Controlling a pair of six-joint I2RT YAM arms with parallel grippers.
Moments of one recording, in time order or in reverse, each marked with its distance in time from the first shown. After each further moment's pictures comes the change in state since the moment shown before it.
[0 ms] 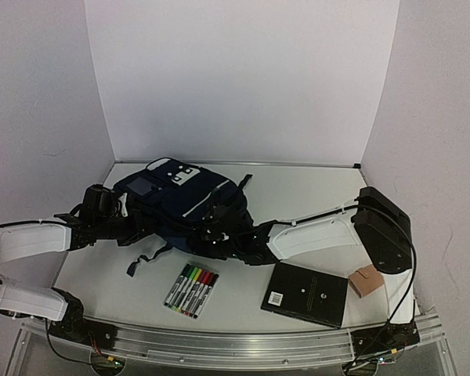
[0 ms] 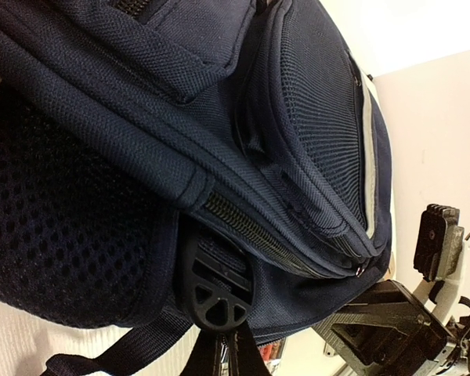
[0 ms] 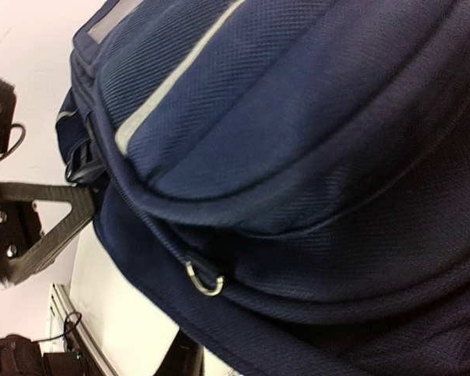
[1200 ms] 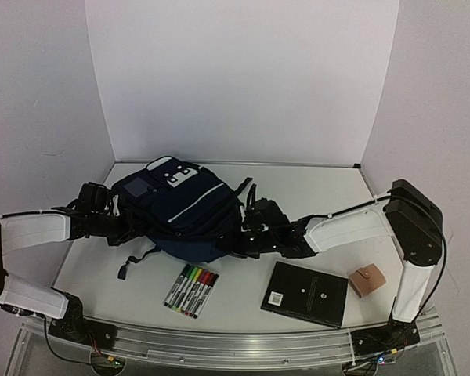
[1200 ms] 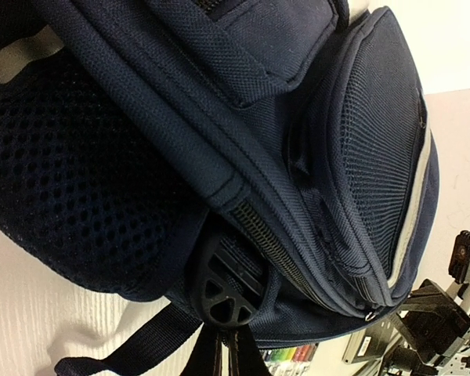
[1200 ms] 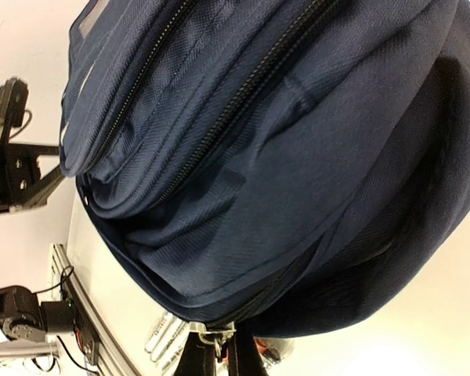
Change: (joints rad) left arm 0.144 0.051 0.041 -0.143 0.006 0.055; right arm -0.136 -0.211 -0.313 0.048 -0.232 -0.066
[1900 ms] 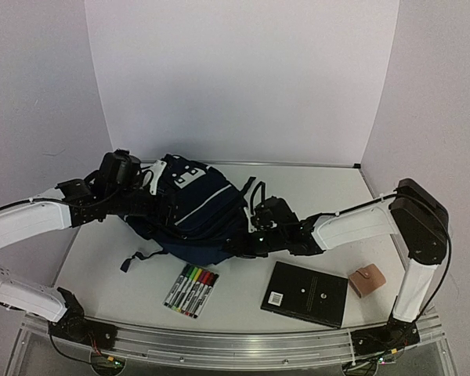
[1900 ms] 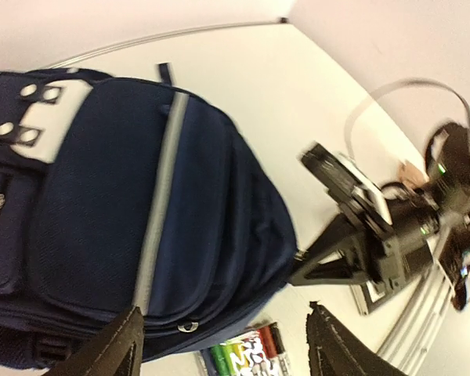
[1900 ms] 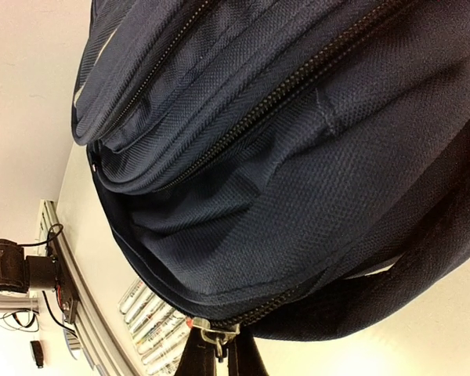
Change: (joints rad) left arm -0.438 -0.020 0.369 -0.150 -0.228 0.426; right arm -0.051 -0.037 -0.053 -0.013 -0.142 -0.154
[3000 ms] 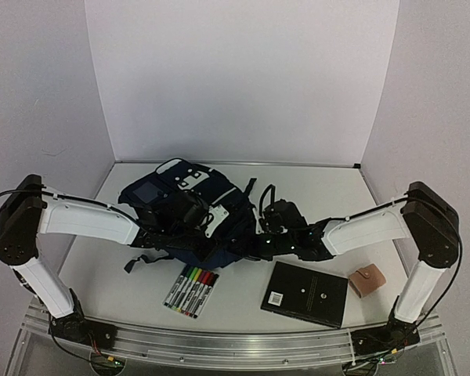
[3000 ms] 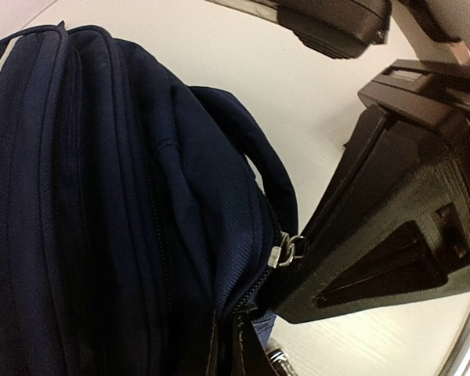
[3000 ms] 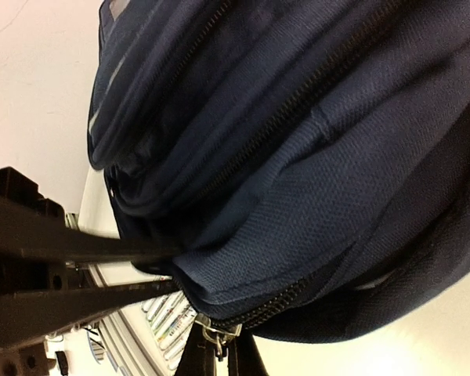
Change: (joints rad) left arm -0.301 0.446 0.044 0.193 -0.180 0.213; right arm 0.000 -0.067 -0.102 0.094 0.009 0.100
